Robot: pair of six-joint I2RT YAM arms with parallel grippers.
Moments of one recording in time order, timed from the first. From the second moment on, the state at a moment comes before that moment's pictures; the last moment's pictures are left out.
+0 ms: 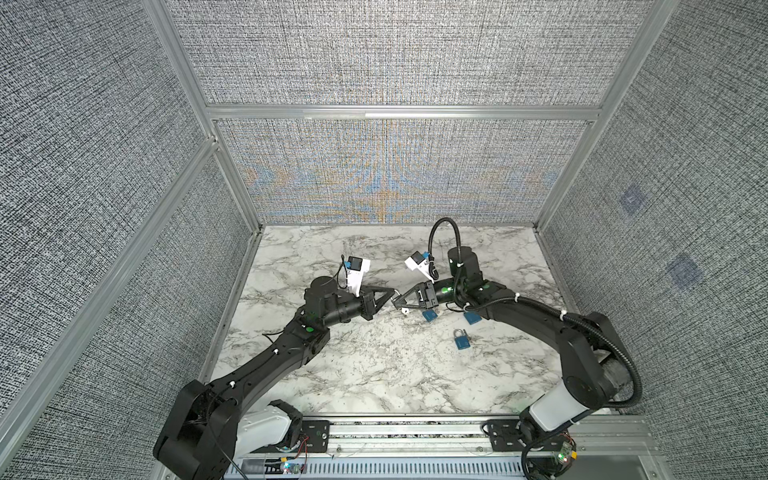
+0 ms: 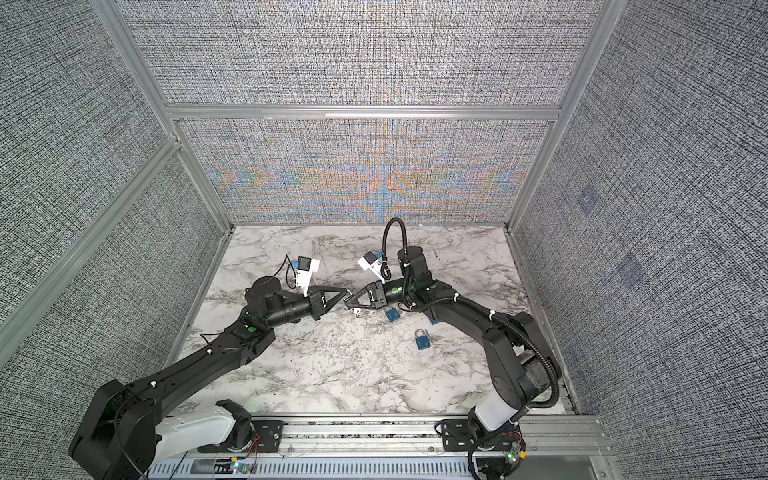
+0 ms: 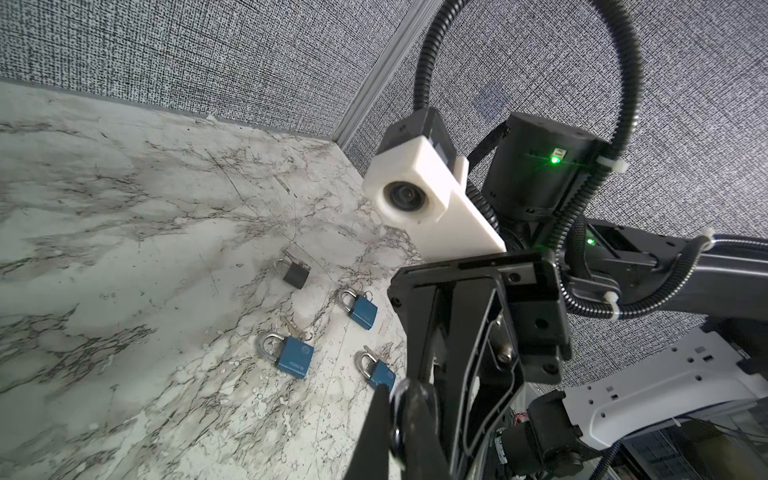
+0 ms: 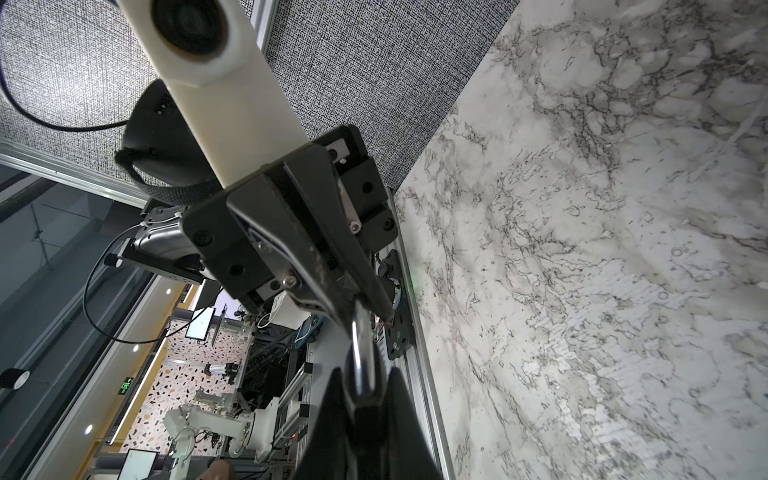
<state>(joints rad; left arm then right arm) -0.55 1.18 0.62 0.38 0.63 -0.60 0.52 1.61 1.02 0.14 -1.17 0.64</state>
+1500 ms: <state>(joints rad) -0.49 1.15 0.59 0.38 0.71 -0.68 0.50 1.61 0.82 0.57 -1.08 0.90</state>
